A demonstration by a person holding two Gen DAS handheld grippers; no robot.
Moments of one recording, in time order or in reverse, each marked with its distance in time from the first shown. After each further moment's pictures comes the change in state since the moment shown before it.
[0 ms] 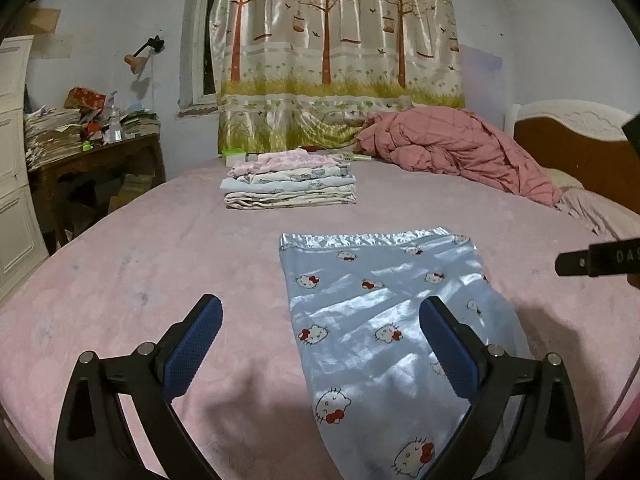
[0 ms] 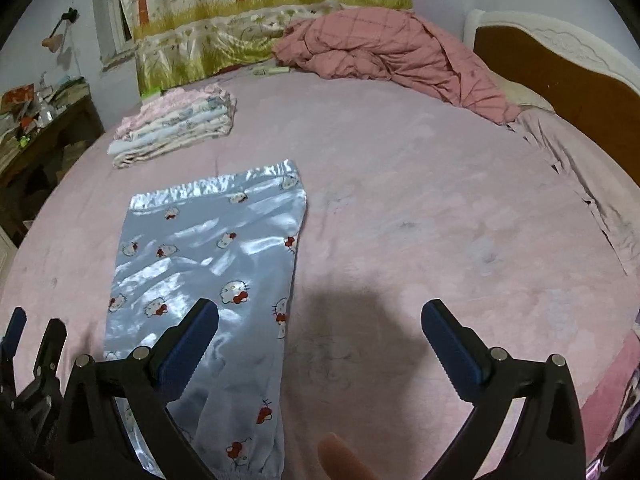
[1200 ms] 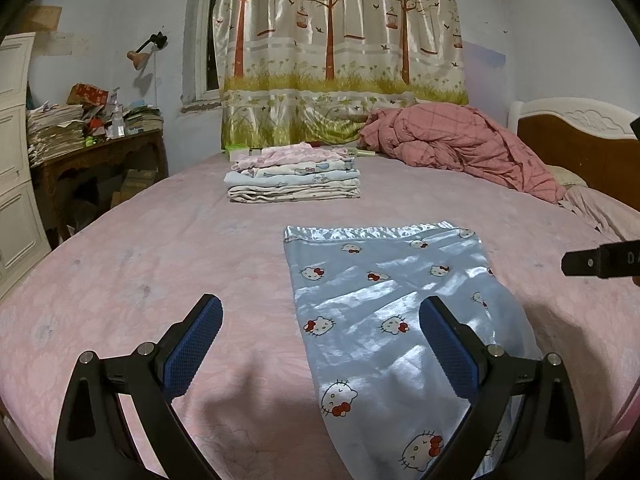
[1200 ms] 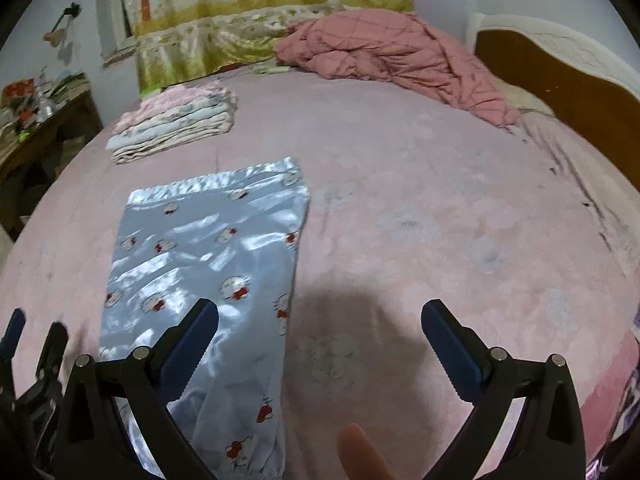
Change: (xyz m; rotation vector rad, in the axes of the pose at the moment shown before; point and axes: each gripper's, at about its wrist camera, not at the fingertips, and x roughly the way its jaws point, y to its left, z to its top) left arm 0.001 0.005 -0.007 -0.012 0.009 0.009; right arm 0.000 0.004 -0.009 -0.011 -0.007 0.013
